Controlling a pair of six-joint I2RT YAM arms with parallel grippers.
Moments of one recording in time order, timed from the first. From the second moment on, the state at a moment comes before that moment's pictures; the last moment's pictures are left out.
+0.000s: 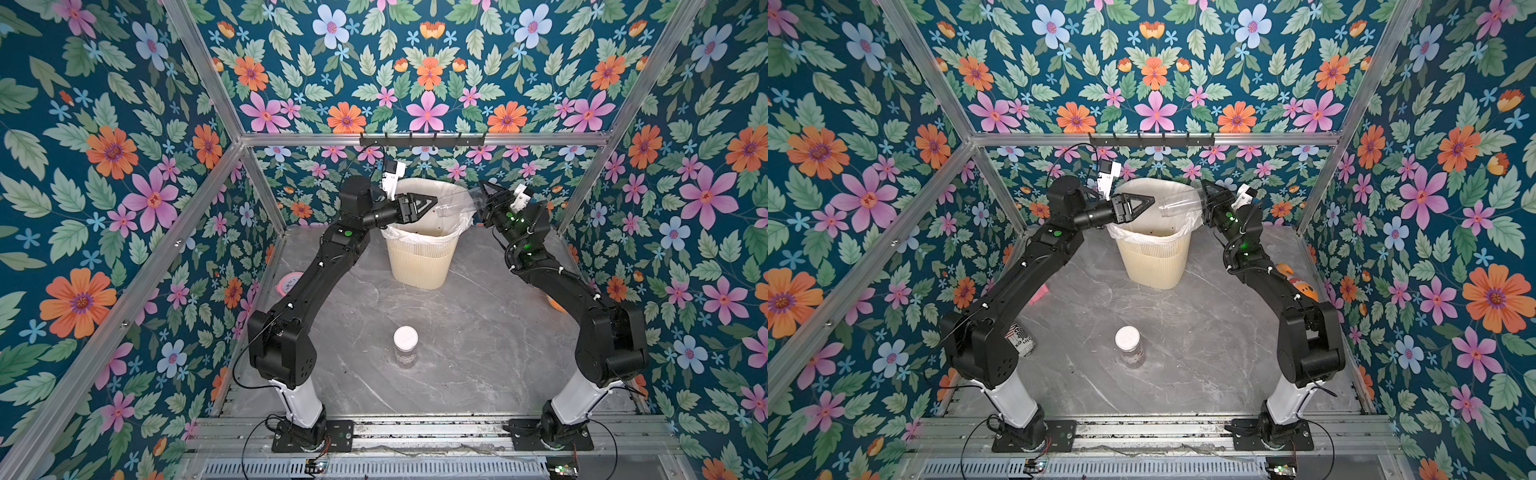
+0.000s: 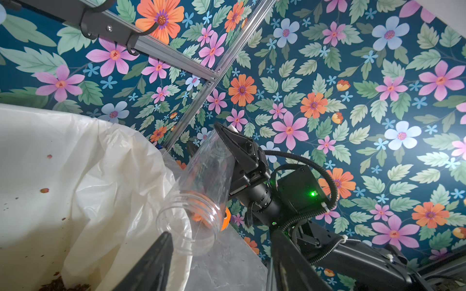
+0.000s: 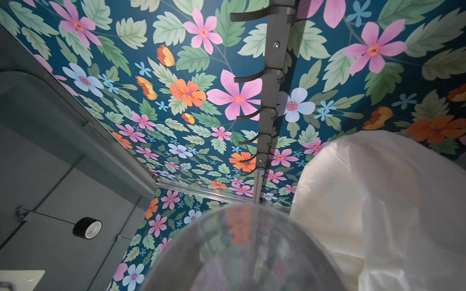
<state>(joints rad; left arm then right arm) -0.45 1.76 1.74 0.05 0.77 -0.69 0.22 1.70 1.32 0.66 -0.26 1.55</state>
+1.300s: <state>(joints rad) -0.52 1.81 1.83 0.09 0.87 -0.77 0.21 1.57 1.25 0.66 -0.33 1.56</state>
